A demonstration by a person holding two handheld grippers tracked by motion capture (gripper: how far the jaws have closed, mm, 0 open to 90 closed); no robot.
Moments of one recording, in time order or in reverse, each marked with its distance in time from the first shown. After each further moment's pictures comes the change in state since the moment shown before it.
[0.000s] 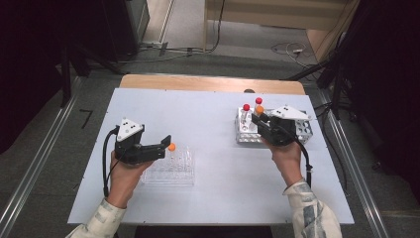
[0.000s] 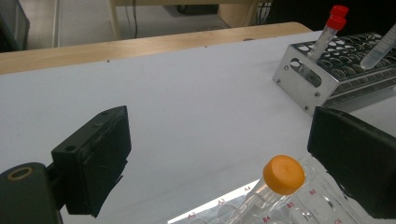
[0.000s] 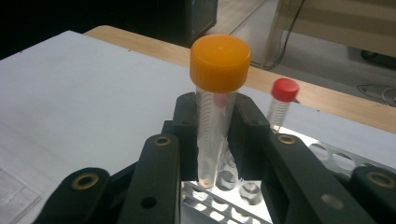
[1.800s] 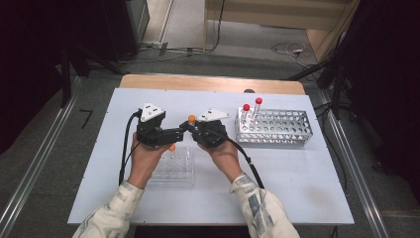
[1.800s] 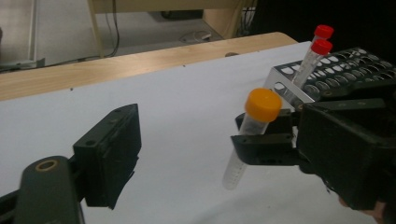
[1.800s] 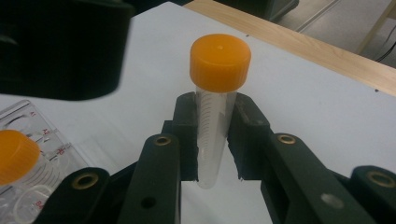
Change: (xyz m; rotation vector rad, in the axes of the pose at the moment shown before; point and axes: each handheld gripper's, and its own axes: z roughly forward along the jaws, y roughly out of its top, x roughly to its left) left arm -0.021 0.033 0.049 -0.010 -0.066 0.031; right arm 0.132 0.008 0.098 0.094 0.241 -0.105
